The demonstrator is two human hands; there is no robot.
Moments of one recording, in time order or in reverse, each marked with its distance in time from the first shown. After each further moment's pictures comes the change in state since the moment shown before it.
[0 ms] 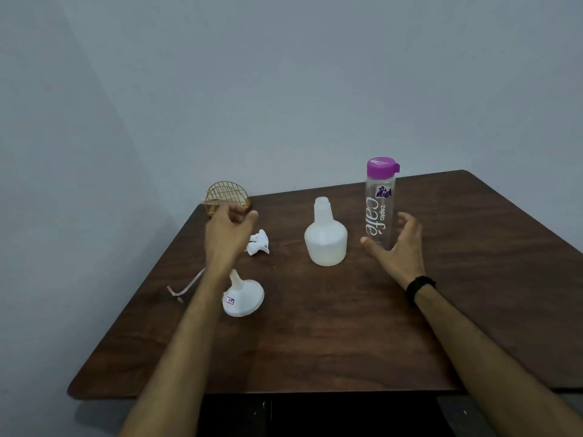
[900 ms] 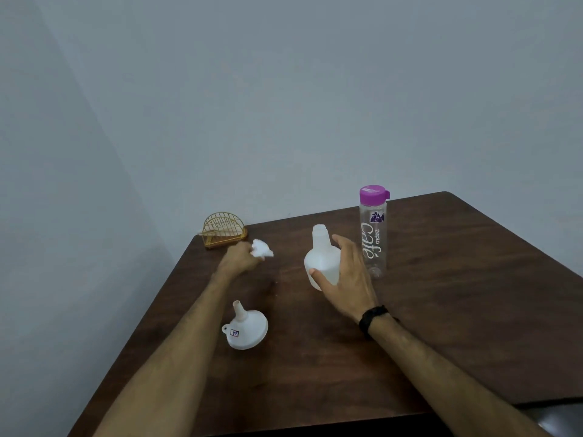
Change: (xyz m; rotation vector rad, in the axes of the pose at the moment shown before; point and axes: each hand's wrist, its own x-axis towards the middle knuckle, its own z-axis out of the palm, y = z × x) left_hand 0.076 -0.041 0.038 0.526 -0.536 -0.033; right_hand -0.046 -0.069 0.051 -0.062 -0.041 -0.375
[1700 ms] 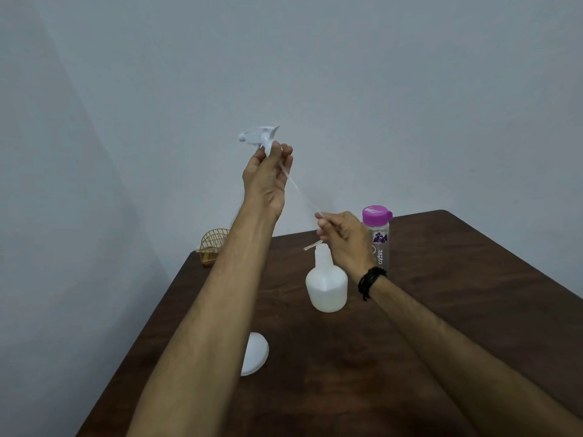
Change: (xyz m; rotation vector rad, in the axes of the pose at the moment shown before) left_hand -0.032 0.168 -0.109 -1.883 0.063 0.358; right_hand 0.094 -0.044 -0.026 0.330 0.080 0.095
